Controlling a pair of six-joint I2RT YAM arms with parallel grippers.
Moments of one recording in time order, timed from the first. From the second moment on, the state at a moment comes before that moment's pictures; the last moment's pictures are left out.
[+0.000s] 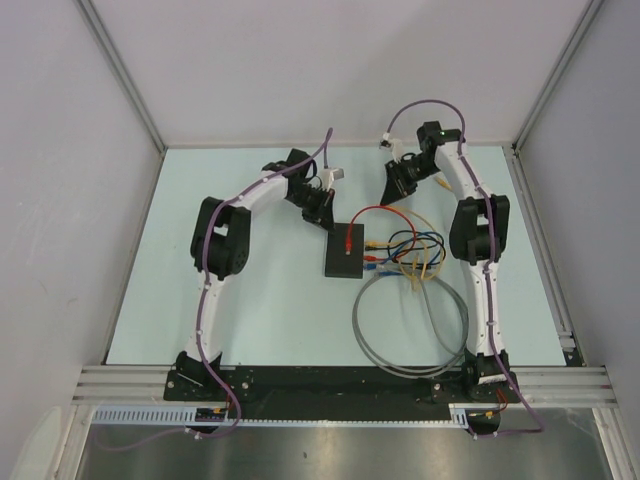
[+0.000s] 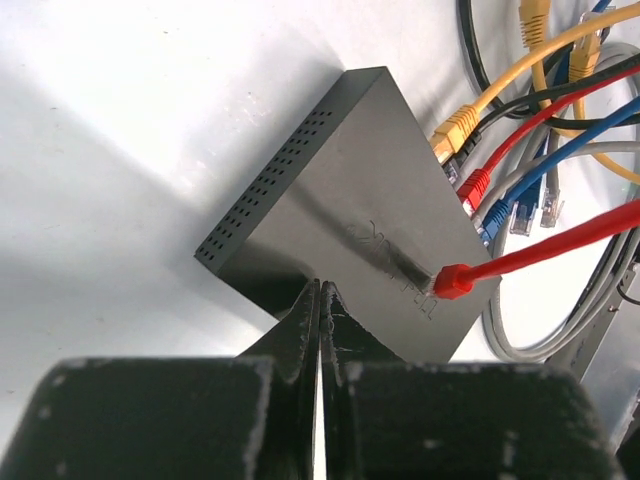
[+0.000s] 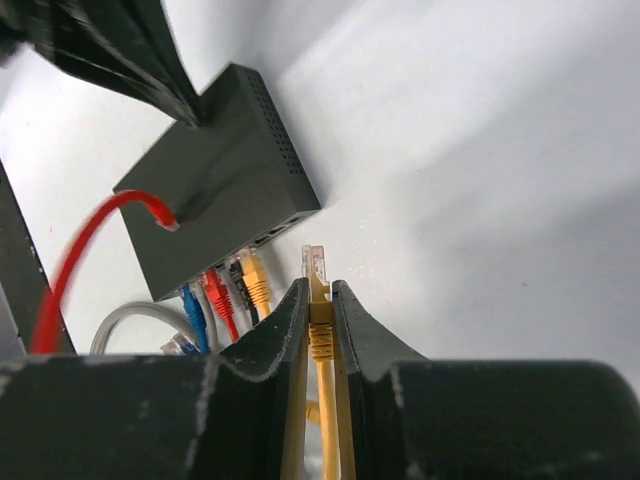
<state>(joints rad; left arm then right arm) -0.40 2.34 1.89 -0.75 0.73 0.10 0.15 2.51 2.37 -1.24 -0.87 -0.58</state>
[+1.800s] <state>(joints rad) -0.39 2.33 1.91 -0.75 0.70 0.11 0.16 2.13 2.09 -1.33 -0.54 -1.17</state>
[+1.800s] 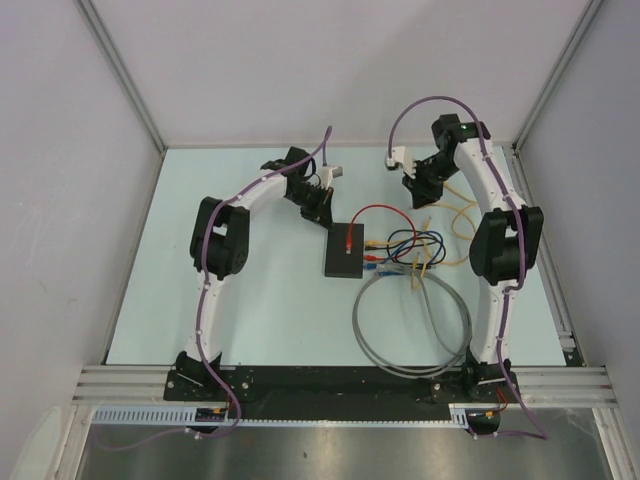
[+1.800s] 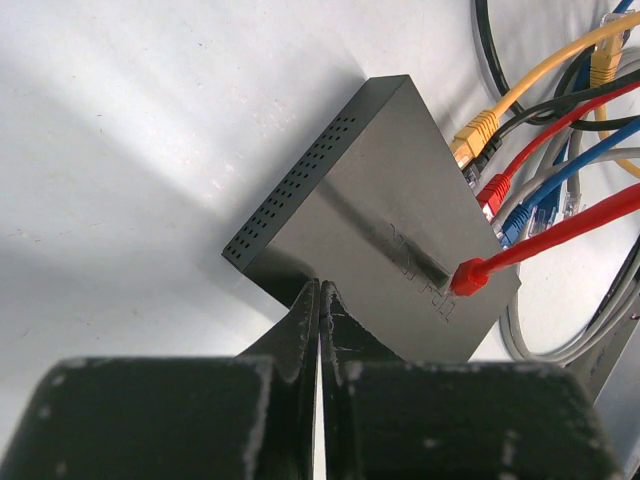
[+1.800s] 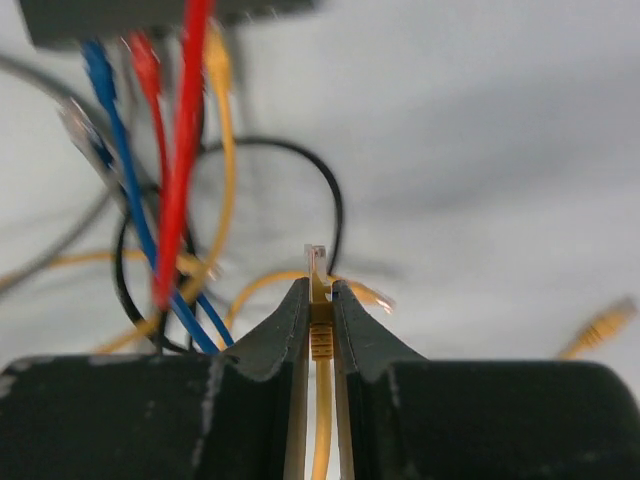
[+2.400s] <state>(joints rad) -0.39 2.33 1.91 -0.75 0.70 0.11 0.19 2.01 1.92 -1.31 -0.41 -1.41</state>
